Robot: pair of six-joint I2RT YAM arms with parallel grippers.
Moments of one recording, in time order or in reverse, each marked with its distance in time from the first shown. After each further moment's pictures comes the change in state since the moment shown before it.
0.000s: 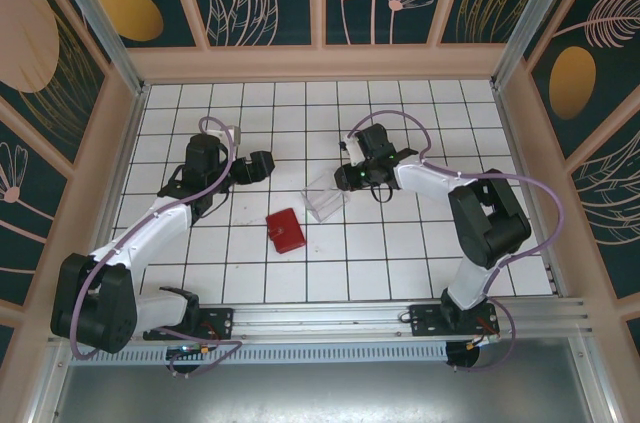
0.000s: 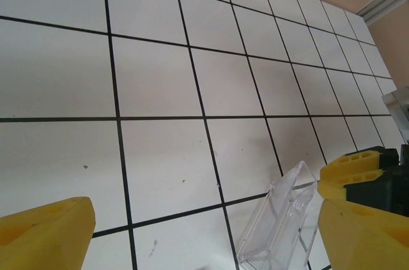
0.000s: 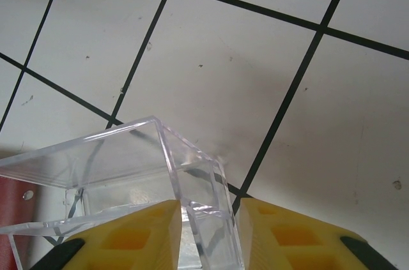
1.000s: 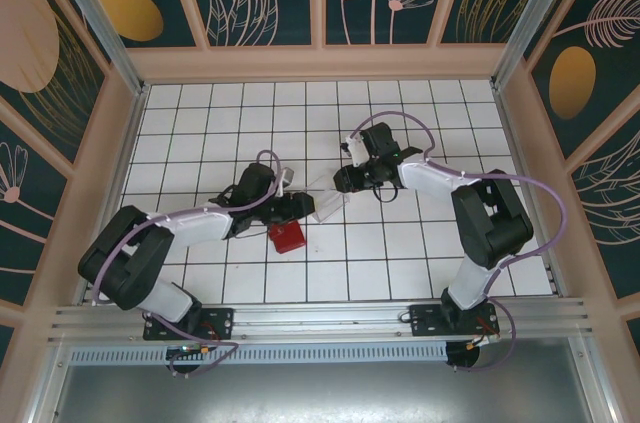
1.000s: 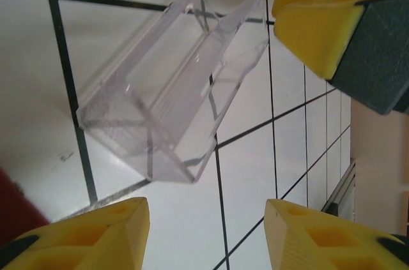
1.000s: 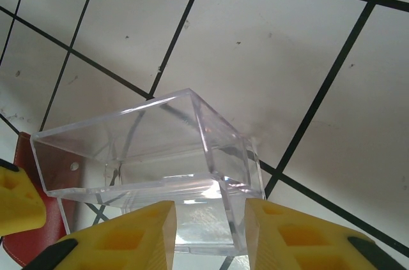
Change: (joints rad) left arm -0.306 0.277 -0.094 0.227 0.230 -0.389; right arm -0.032 -0.008 -0.001 -0.034 -0.150 0.001
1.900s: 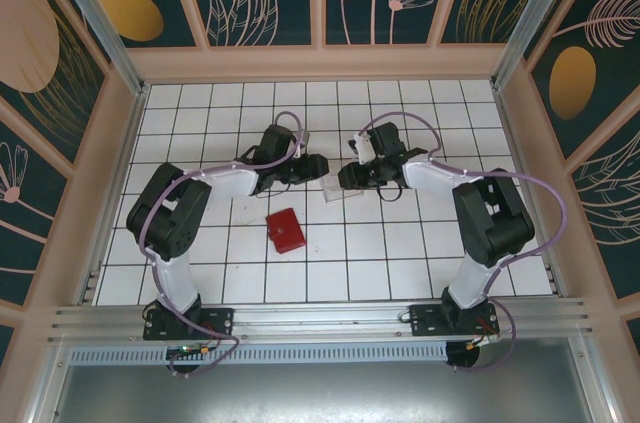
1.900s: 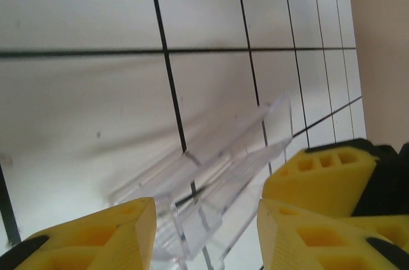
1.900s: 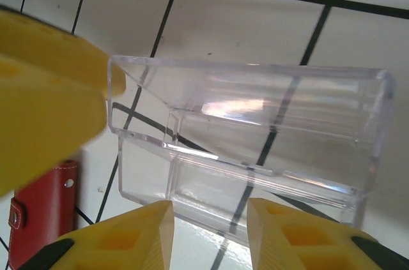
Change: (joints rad) left arm 0.068 0.361 0.446 -0.063 -0.031 0.132; right arm -0.057 -0.003 -0.035 0.059 -0.020 0.071
